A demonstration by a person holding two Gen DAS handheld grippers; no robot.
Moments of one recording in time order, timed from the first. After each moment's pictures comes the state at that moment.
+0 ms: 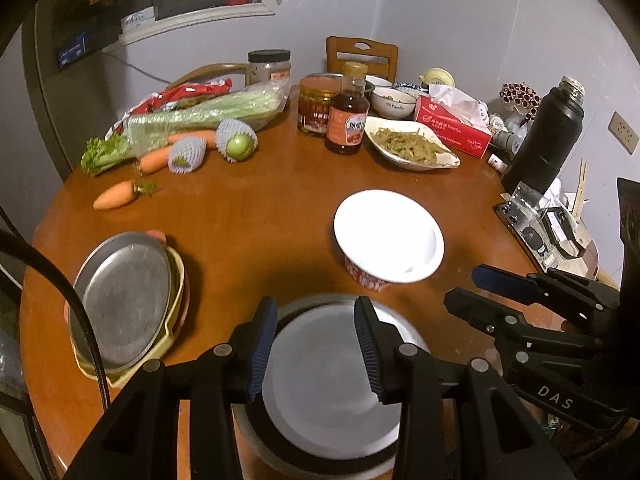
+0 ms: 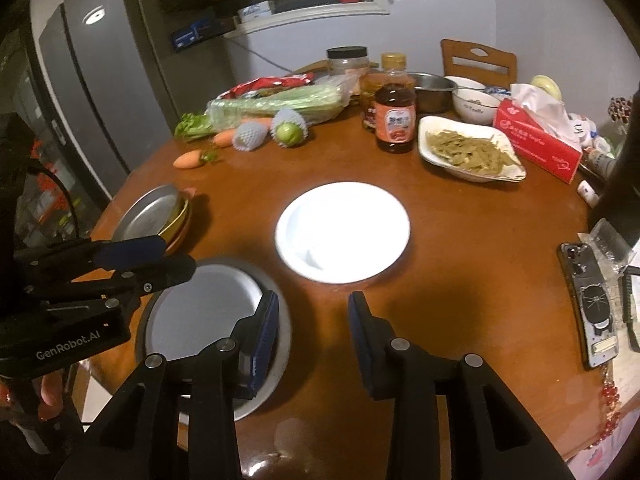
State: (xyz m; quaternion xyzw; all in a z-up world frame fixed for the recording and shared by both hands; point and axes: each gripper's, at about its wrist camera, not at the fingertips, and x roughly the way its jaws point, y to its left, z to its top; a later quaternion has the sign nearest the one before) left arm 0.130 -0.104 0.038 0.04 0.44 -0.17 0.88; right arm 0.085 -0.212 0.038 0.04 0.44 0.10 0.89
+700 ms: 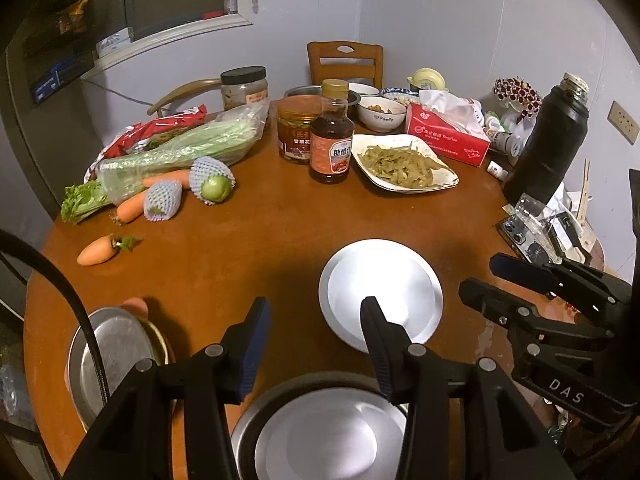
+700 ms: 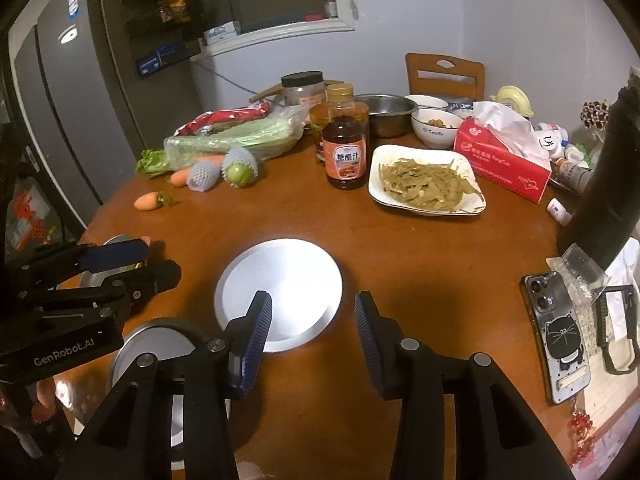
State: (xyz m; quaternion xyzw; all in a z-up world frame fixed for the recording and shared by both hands) left arm 0.178 -0.141 0.050 0.07 0.43 -0.18 0.88; right arm 0.123 -0.250 0.054 0.05 0.42 0.04 0.90
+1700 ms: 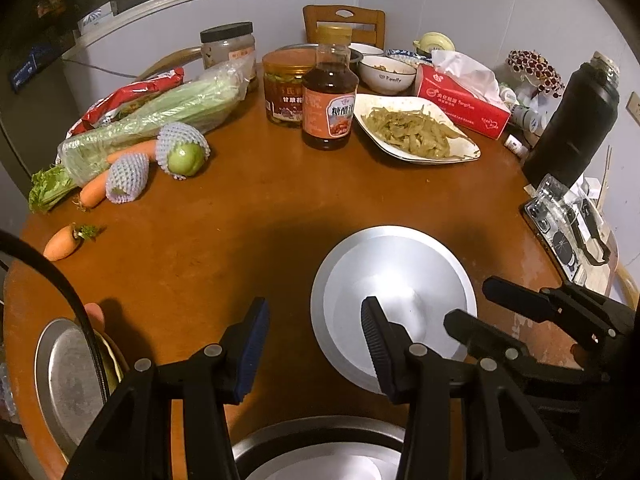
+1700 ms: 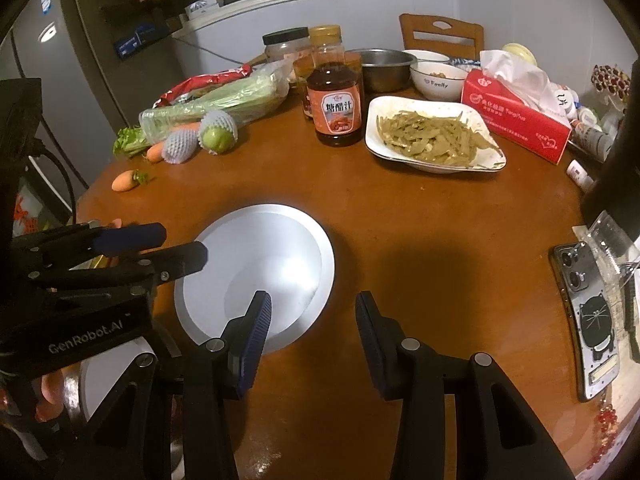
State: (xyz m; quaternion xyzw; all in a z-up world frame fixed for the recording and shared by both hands) left arm 0.222 -0.164 0.003 0.08 0.49 -0.19 0.85; right arm 0.153 -0.254 0.005 0.07 0.48 0.04 0.88
